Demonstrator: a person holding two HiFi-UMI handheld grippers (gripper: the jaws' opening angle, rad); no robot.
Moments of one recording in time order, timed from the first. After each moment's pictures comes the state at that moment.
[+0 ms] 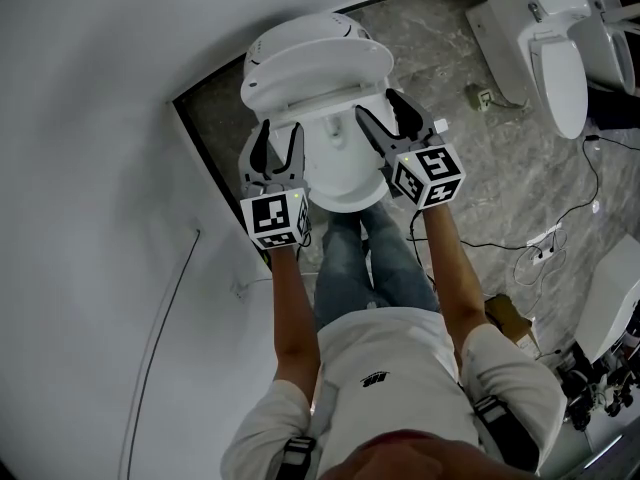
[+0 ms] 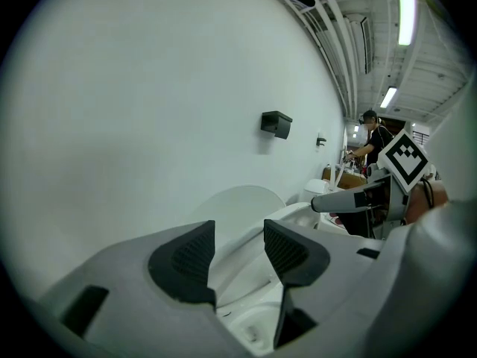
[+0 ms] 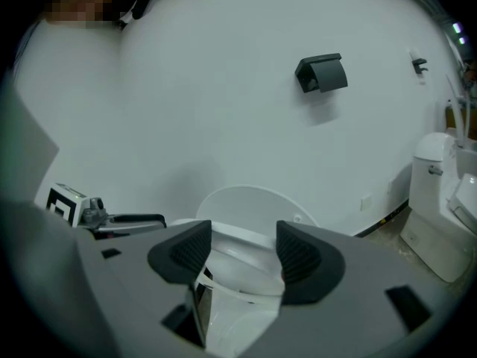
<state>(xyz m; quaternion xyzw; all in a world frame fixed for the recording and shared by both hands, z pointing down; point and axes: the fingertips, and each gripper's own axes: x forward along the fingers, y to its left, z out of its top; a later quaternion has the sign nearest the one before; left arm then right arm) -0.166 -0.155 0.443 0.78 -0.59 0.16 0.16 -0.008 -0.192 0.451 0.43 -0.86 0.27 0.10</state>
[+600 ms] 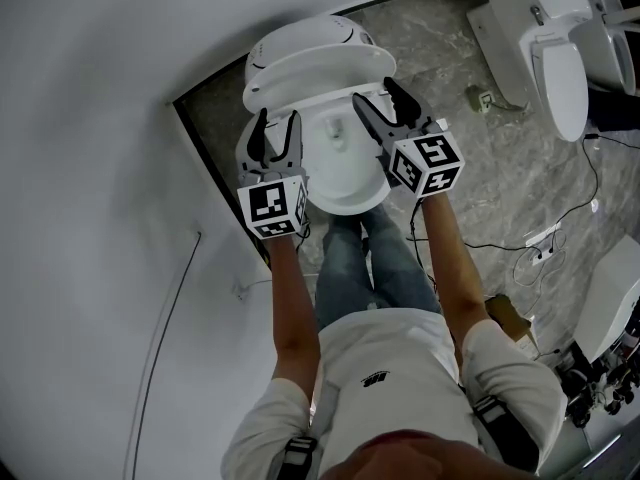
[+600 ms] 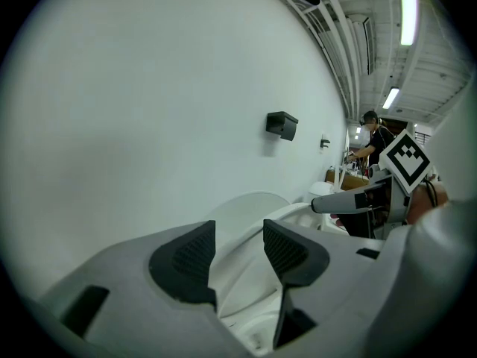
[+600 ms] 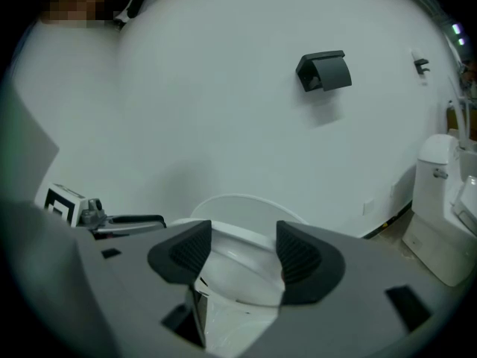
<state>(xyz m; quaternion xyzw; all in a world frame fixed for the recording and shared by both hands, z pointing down) -0.174 -0.189 0.443 0.78 -0.59 0.16 0.16 -0.017 -0.225 0.451 0.43 -0.85 0.27 0.10</state>
